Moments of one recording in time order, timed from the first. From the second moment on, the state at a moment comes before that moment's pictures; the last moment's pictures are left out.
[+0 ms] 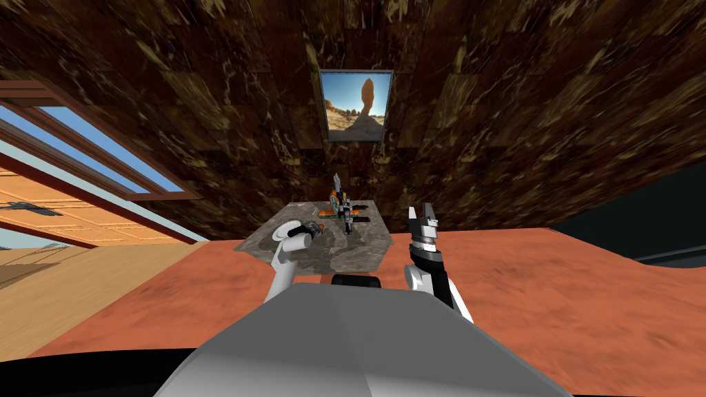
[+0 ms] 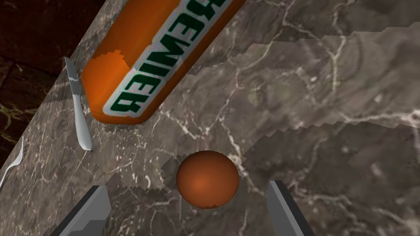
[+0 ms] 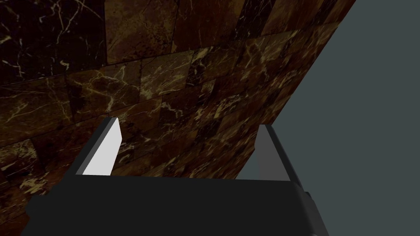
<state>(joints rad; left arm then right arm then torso) 0.06 0.09 0.22 -1.90 0.23 0.95 0.58 0.48 0.01 0.01 -2.22 0.07 -0.54 -0.05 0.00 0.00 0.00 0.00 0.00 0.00</state>
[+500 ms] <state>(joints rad) -0.03 0.09 0.22 -1.78 0.23 0.90 0.58 0.48 0.01 0.01 -2.22 0.07 -0.54 -0.05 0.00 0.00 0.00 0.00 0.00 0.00</state>
